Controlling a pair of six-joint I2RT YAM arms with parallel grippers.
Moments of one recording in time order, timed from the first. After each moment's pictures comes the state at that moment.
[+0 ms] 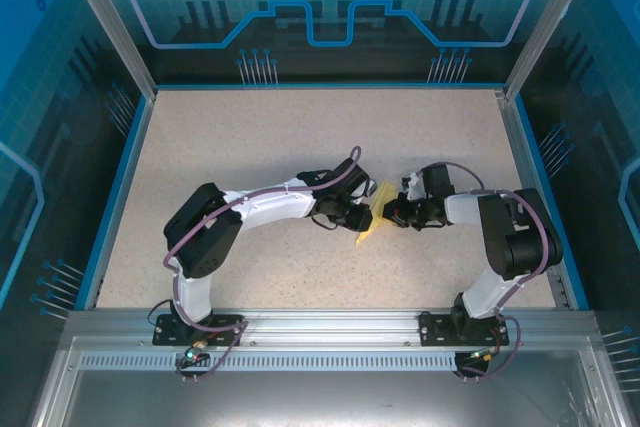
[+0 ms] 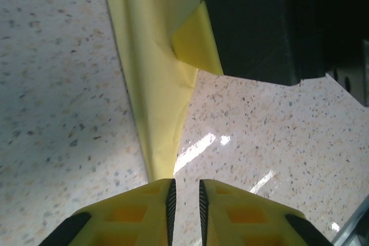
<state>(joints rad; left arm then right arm) -0.83 1.92 1.32 -0.47 0.27 -0.47 0.15 1.68 0.64 -0.05 -0.68 0.57</state>
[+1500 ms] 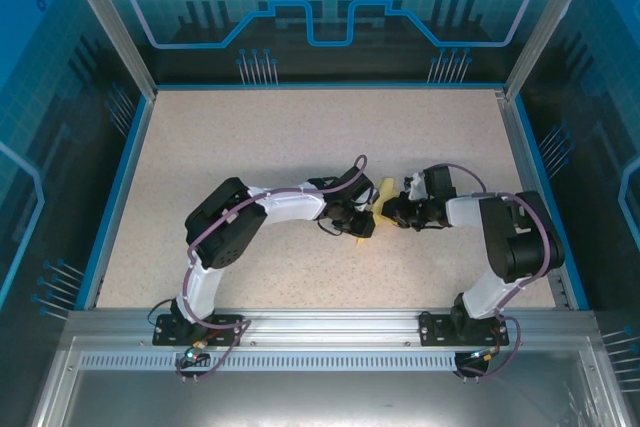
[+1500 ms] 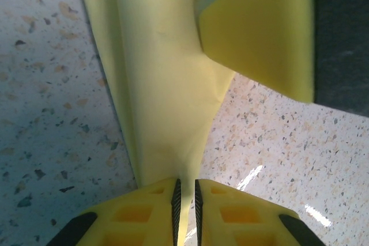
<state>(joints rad) -0.83 2.05 1.33 -0.38 0.32 -0.50 0.14 1.65 0.61 0.01 -0.69 0.65</state>
